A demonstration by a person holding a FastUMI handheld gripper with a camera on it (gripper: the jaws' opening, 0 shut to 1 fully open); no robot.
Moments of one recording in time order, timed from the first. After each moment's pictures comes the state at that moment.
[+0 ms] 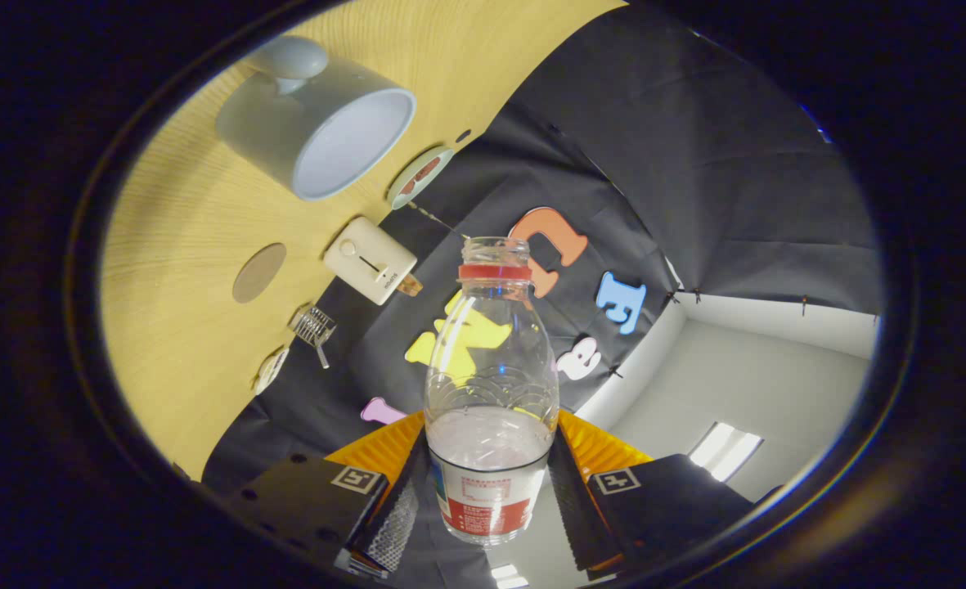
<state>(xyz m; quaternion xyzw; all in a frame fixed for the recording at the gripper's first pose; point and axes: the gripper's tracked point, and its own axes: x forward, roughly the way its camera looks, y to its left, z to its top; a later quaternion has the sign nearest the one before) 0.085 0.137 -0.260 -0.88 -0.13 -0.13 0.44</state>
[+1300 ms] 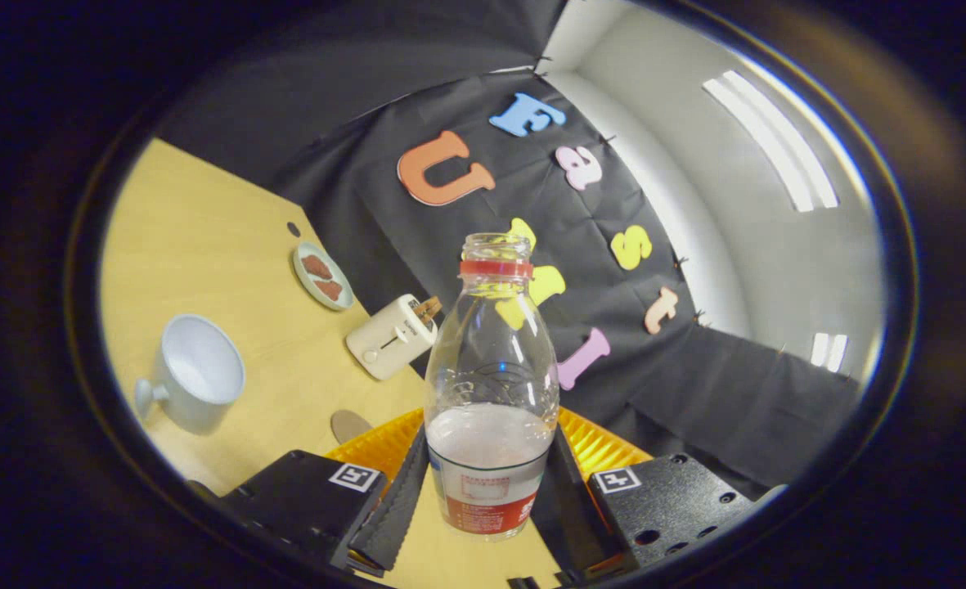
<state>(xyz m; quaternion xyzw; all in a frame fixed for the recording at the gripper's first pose) 0.110 0.073 -0.273 -0.40 -0.01 -0.05 0.92</state>
